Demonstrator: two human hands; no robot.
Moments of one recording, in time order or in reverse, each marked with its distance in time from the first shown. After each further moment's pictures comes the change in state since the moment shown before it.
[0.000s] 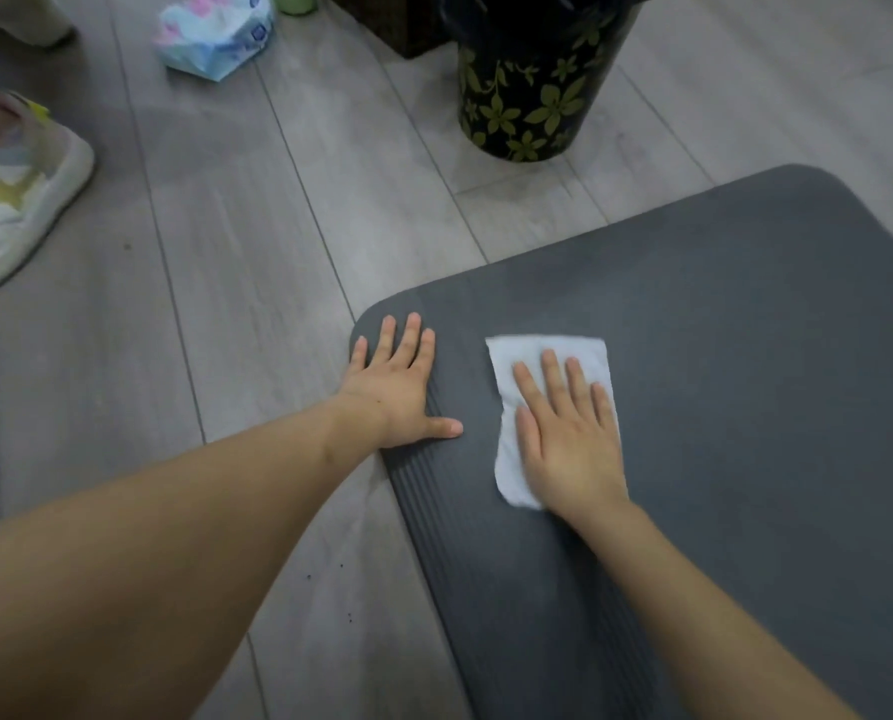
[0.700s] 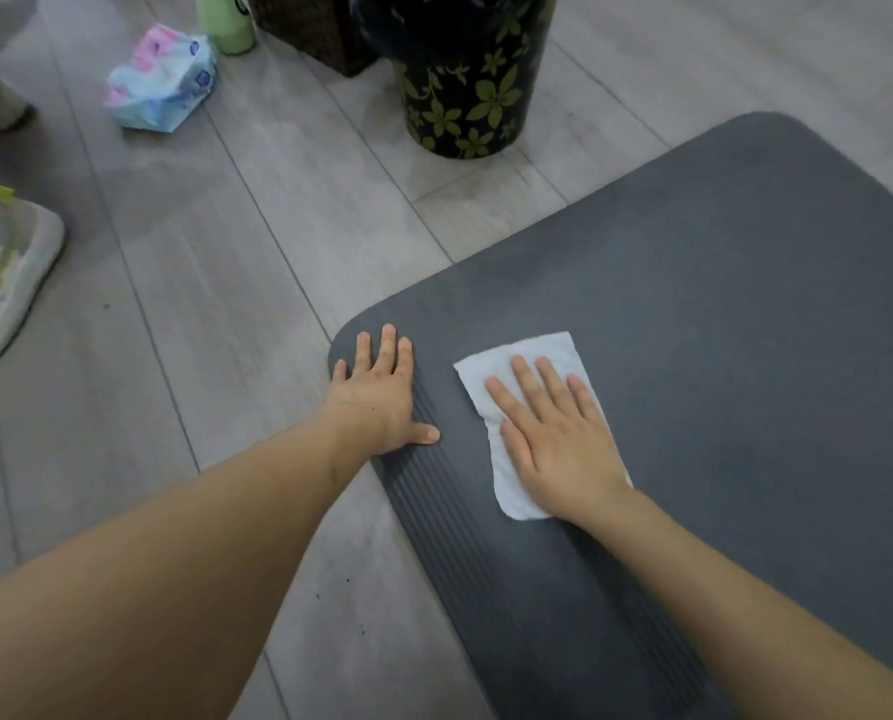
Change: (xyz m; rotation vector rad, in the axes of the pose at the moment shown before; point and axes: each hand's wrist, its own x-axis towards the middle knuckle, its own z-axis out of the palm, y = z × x) left_hand 0.000 0.013 -0.012 0.103 -0.053 -0.062; right_hand -0.015 0.010 0.003 -0.063 -0.026 -0.118
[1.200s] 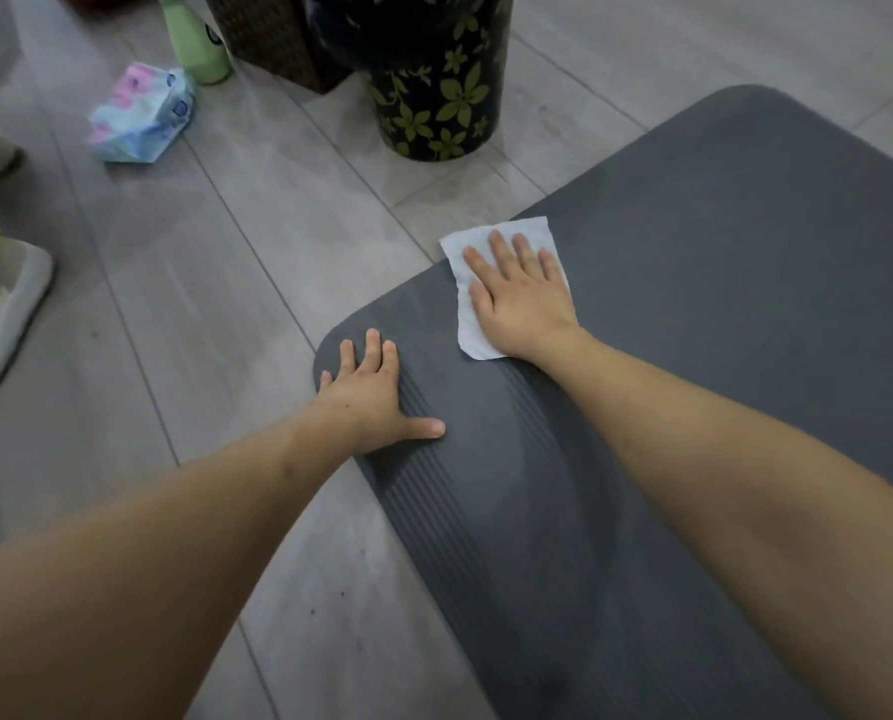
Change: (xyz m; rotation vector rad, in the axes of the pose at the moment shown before) left_hand 0.004 0.004 -0.007 -0.099 -0.017 -0.026; right_hand 0.156 0.028 -0.038 0.133 -0.008 0.151
